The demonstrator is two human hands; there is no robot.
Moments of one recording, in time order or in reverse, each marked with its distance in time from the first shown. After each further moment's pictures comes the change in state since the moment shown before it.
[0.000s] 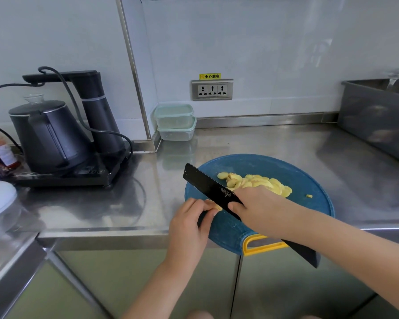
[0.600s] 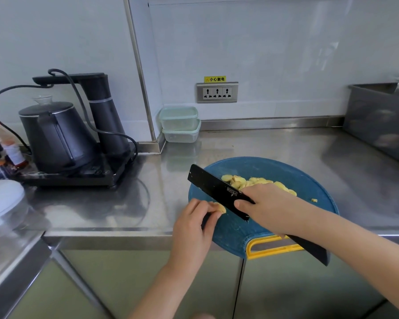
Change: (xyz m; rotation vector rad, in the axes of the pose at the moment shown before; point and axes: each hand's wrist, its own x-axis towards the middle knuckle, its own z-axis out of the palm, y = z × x) left_hand 0.000 0.001 0.000 0.006 -0.019 -0.004; right_hand 0.003 0.009 -0.008 0.047 0.014 0.005
